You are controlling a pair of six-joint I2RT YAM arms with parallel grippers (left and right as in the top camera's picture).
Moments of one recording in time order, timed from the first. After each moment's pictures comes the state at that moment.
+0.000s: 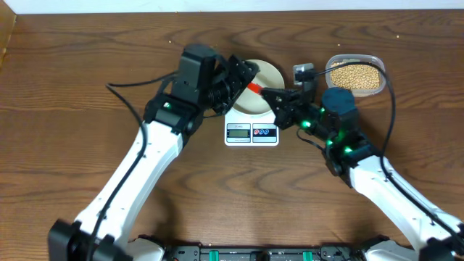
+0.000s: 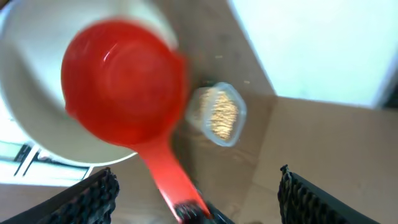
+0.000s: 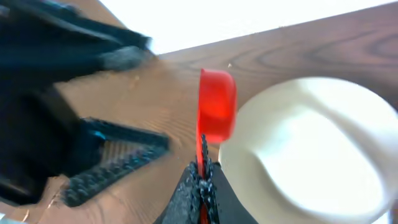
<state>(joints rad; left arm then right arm) -0.40 1.46 1.23 -0.37 0.34 -1.17 0.41 1.36 0.75 0.35 -0.43 0.54</state>
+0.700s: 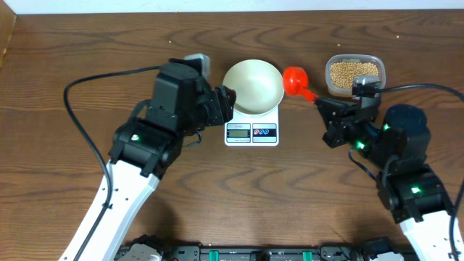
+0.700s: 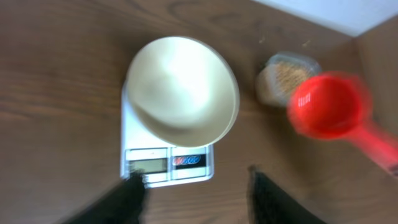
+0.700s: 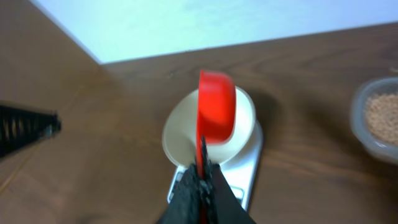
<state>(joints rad) -0.43 1.25 1.24 -0.72 0.13 -0.52 0.22 0.93 0.86 -0.34 -0.33 0.31</state>
